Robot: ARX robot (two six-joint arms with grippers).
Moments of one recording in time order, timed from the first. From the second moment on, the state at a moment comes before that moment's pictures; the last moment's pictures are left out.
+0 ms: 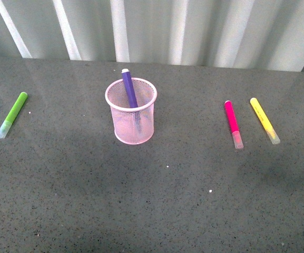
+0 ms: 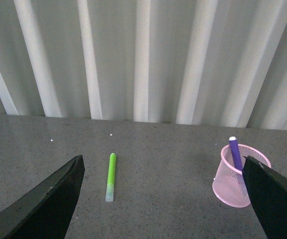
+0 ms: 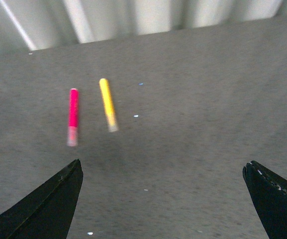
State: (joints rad) left arm 0.00 0.00 0.02 0.00 0.00 0.00; right arm -0.06 0.62 0.30 -0.18 0.06 0.09
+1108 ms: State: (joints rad) left arm 0.00 0.00 0.02 0.00 0.00 0.00; right arm 0.13 2.09 1.19 -0.15 -0.01 0.03
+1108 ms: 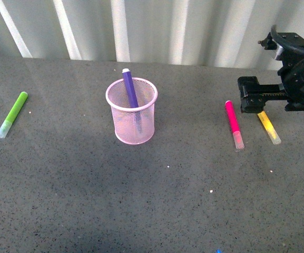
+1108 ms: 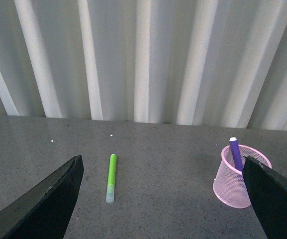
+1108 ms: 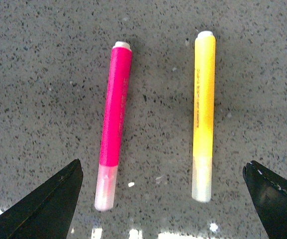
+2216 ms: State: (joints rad) left arm 0.00 0.00 0.02 0.00 0.00 0.00; right arm 0.20 2.43 1.59 -0.24 0.00 0.03
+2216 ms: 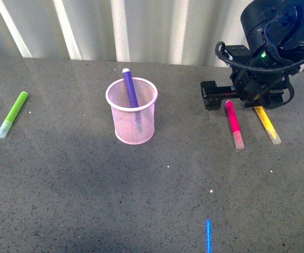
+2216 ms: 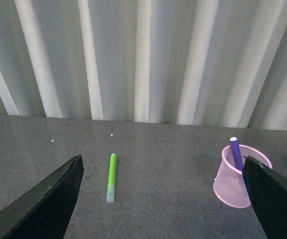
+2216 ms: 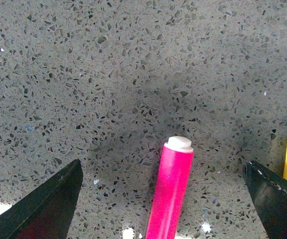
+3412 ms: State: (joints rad) left arm 0.00 0.00 0.02 0.00 0.00 0.00; right arm 0.24 2.28 1.40 0.20 -0.01 -0.02
